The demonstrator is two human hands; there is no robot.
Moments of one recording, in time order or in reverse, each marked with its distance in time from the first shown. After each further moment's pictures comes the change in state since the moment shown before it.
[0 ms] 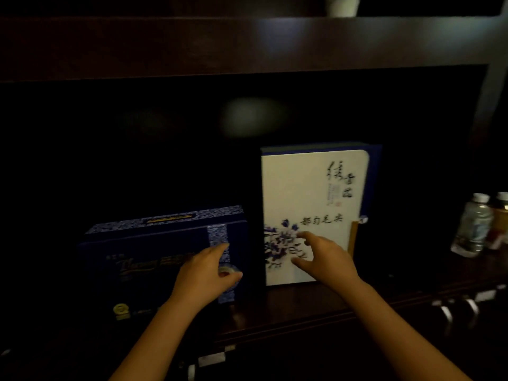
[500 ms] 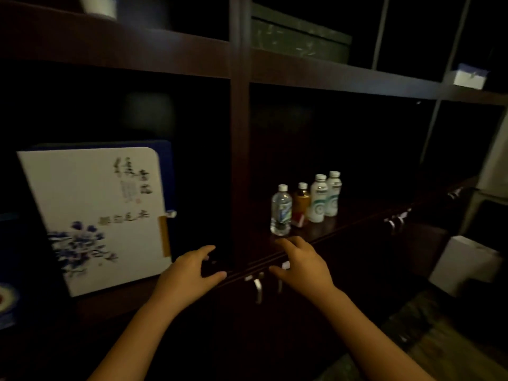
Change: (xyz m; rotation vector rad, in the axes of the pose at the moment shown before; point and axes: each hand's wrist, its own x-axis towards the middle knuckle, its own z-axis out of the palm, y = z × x) left_hand -0.015 0.336 0.169 -0.229 -0.196 0.234; right_hand -0.178 0.277 -0.194 -0.180 0.119 0.220
